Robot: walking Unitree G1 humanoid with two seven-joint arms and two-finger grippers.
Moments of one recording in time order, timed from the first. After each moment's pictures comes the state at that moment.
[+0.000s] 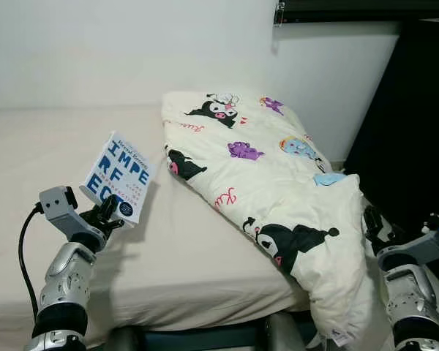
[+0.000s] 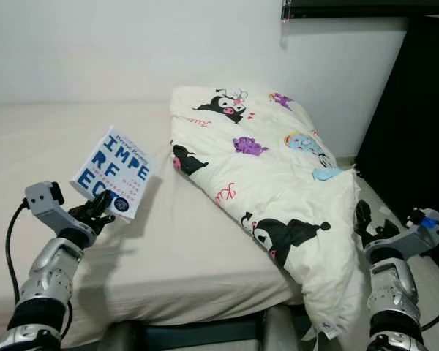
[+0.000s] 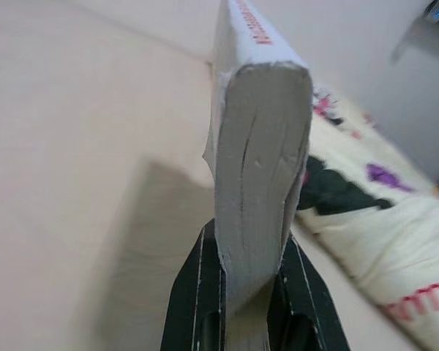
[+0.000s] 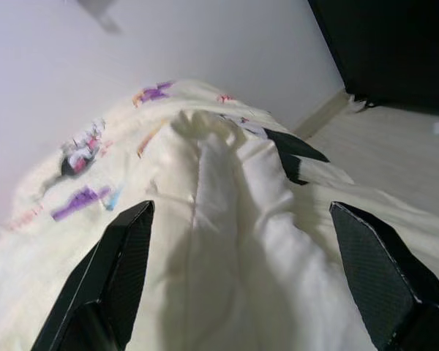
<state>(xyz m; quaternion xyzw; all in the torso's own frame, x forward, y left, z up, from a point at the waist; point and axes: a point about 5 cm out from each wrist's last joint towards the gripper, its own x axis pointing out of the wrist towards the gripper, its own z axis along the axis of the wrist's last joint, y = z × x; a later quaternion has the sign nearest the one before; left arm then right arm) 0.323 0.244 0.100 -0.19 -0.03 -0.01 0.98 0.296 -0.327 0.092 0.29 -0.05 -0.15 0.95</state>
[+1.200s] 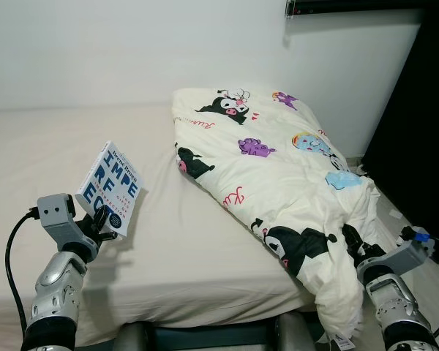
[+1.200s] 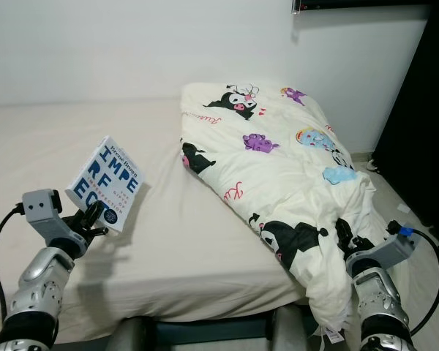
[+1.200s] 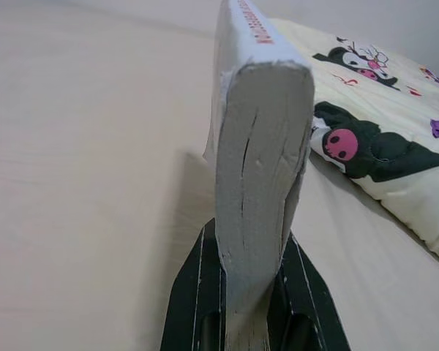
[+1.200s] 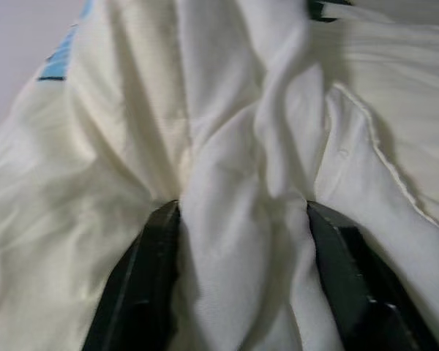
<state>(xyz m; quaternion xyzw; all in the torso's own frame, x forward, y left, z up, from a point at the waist) 0.312 0.252 0.094 -0.12 -0.01 0.00 0.99 0.296 -0.300 0.059 0.33 0.06 -0.10 0.94</state>
